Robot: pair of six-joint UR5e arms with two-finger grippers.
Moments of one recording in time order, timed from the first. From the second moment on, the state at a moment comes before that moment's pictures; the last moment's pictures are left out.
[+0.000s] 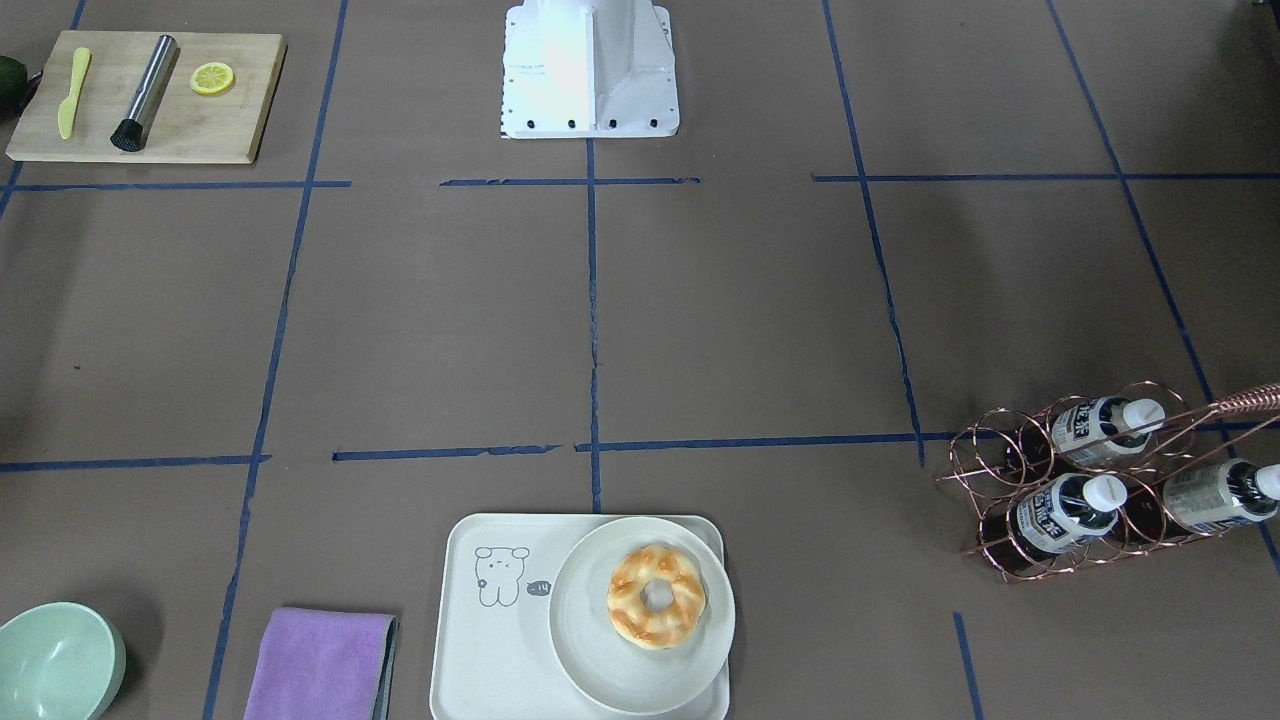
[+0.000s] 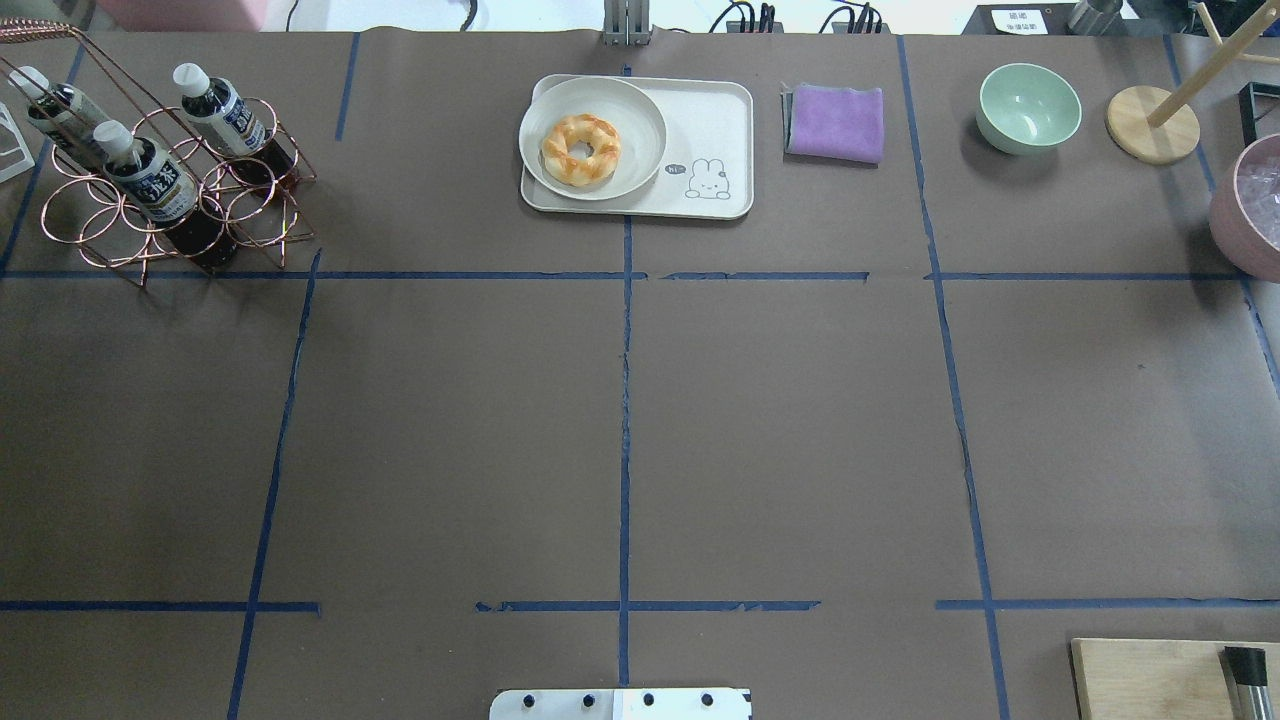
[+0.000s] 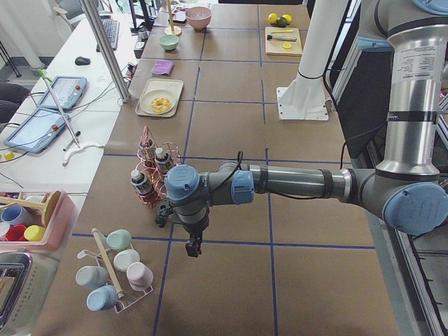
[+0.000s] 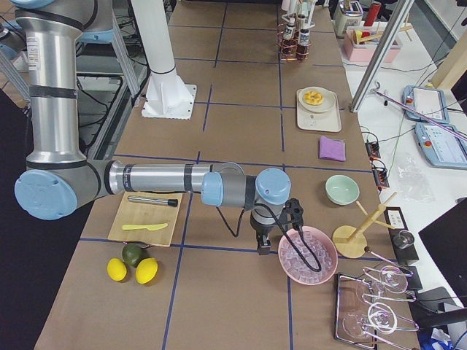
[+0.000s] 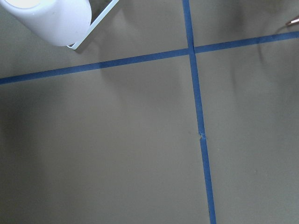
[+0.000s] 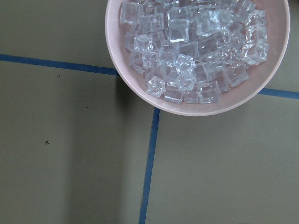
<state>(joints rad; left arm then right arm) -1.59 -1.54 -1.65 -1.43 -2.29 0.22 1.57 -1.60 1.65 -1.65 2.35 -0.15</state>
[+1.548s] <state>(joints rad) -1.48 -1.53 -1.72 -1.97 -2.23 -0.15 1.57 -1.60 1.65 -1.65 2.35 -0.15</state>
